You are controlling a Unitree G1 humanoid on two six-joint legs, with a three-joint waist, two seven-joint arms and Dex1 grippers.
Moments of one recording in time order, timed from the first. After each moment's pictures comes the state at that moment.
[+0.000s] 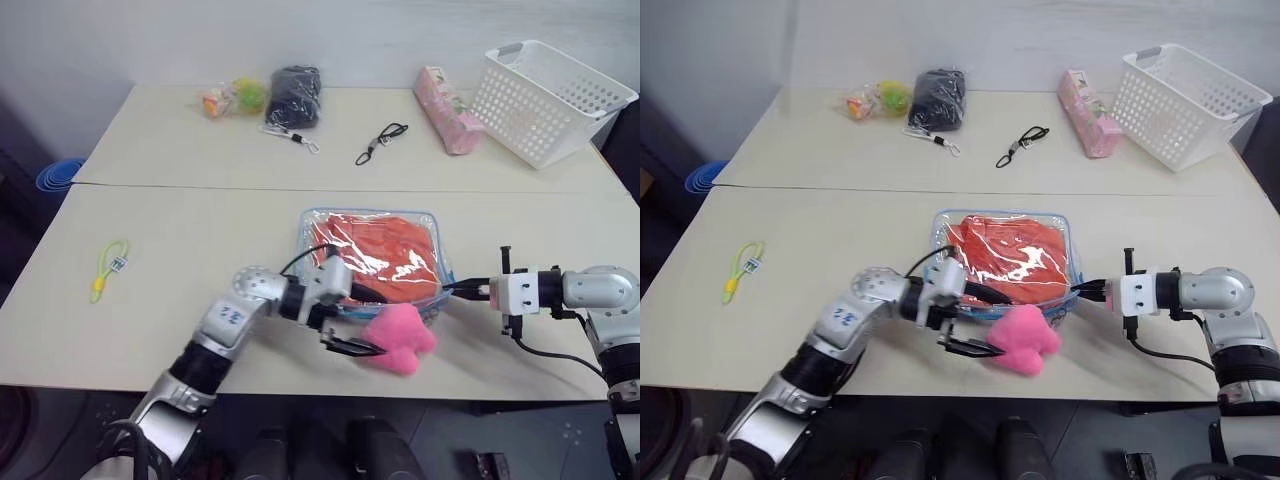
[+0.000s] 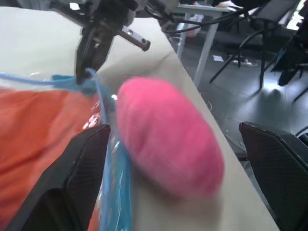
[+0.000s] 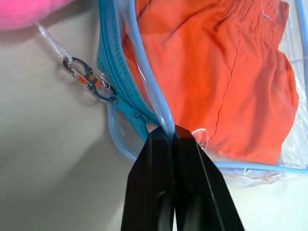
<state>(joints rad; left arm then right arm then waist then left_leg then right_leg) -0.59 0.28 -0.42 0.09 -0.24 0.30 -1.14 -0.51 -0.84 0.06 0.66 0.10 -0.80 1.32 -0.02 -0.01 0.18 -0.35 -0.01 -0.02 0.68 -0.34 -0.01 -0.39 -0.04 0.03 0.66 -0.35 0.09</state>
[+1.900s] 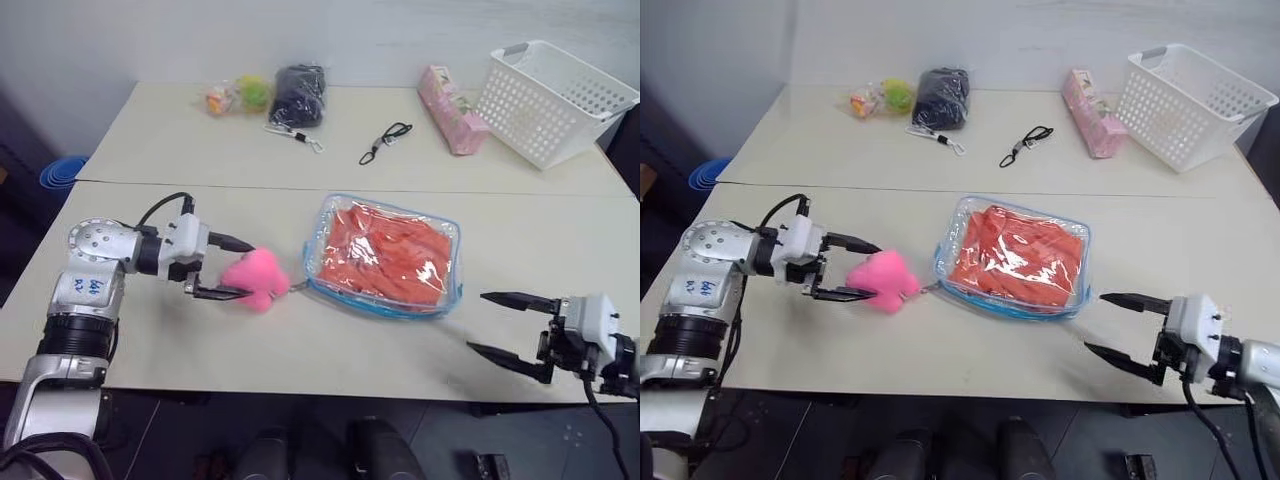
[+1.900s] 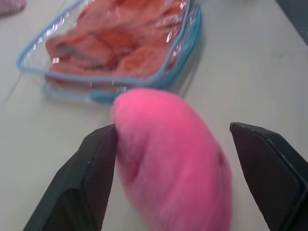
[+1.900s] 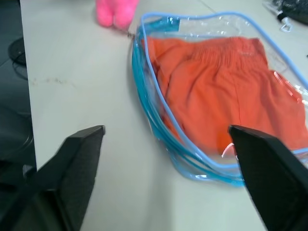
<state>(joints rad) -0.66 0.65 -0.03 0.32 -0.27 -0.12 -1.43 0.34 -0.88 -0.41 -0.33 0.63 -0.02 1.12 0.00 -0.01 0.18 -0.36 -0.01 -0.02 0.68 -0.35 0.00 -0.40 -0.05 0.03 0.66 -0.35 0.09</state>
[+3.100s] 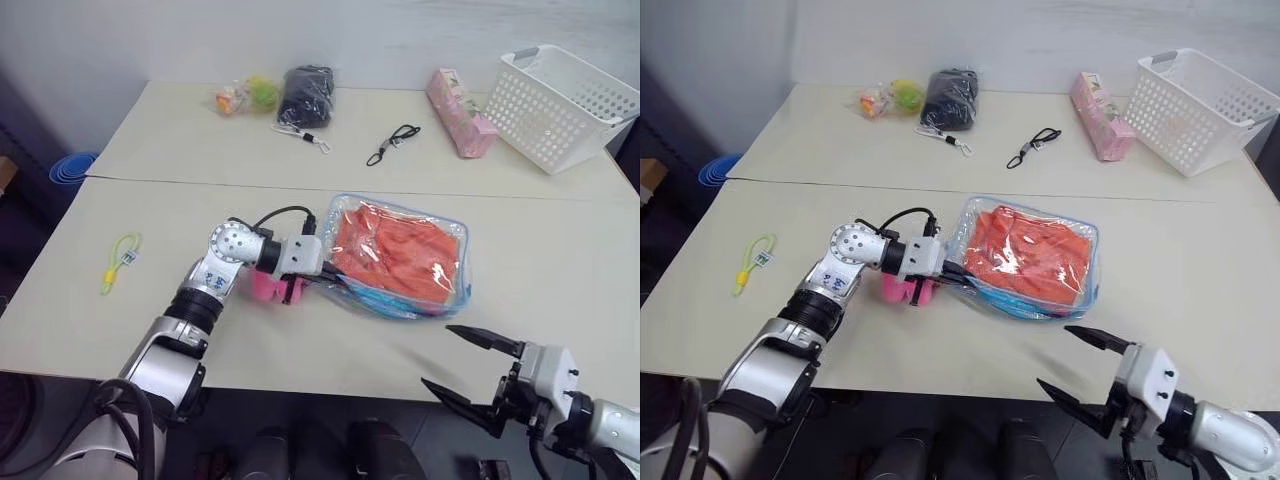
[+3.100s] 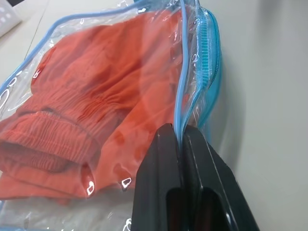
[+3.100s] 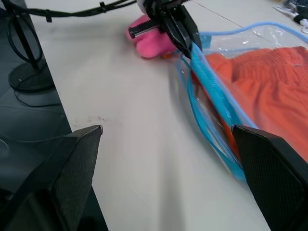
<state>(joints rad) -0.84 0.35 -0.27 0.61 -0.05 -0.24 -1.25 0.49 -0.66 -0.25 -0.66 0.48 0.10 0.90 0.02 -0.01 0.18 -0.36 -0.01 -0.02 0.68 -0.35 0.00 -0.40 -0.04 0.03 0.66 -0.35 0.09</state>
